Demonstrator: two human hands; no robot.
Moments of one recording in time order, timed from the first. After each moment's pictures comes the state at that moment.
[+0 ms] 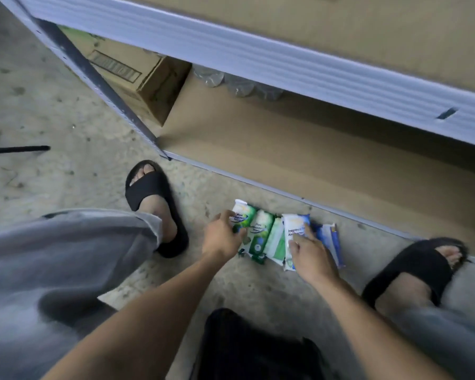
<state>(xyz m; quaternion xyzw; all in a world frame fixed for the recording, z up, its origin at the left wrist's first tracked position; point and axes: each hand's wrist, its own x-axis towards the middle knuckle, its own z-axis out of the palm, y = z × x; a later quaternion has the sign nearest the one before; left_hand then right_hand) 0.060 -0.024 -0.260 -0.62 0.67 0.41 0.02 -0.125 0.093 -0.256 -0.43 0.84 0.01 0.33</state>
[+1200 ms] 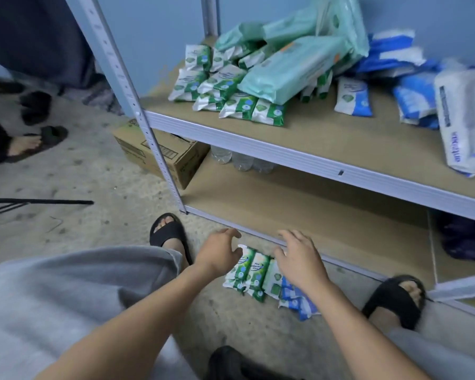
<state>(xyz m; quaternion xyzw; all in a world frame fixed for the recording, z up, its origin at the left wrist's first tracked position) 0.090 -0.033 -0.110 -0.47 0.82 0.32 -0.02 -0.091 0.072 -0.078 -0.52 0.81 -0.14 0.23</state>
